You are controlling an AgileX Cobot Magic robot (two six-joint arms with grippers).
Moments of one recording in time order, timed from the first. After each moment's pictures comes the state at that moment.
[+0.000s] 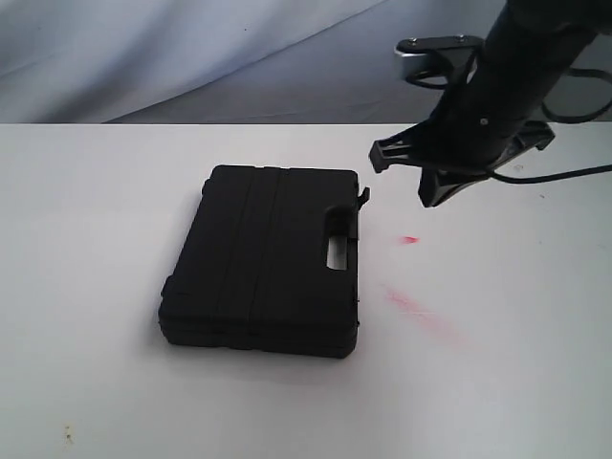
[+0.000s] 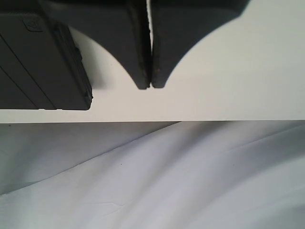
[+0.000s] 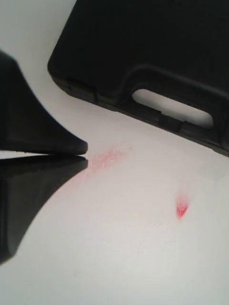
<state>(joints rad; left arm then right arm) -0.07 0.04 0.00 -0.01 0.13 -0.01 0.54 1.77 -1.45 0.06 1.06 0.10</state>
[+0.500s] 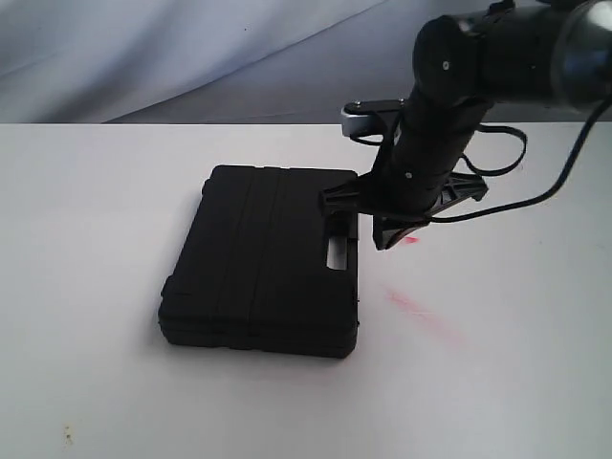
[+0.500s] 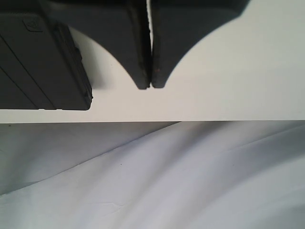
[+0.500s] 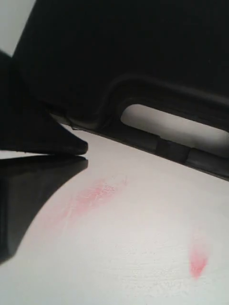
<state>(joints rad) -0.07 0.04 0.00 -0.01 0.13 -0.01 0.63 1.93 -1.46 0.06 0.98 0.23</state>
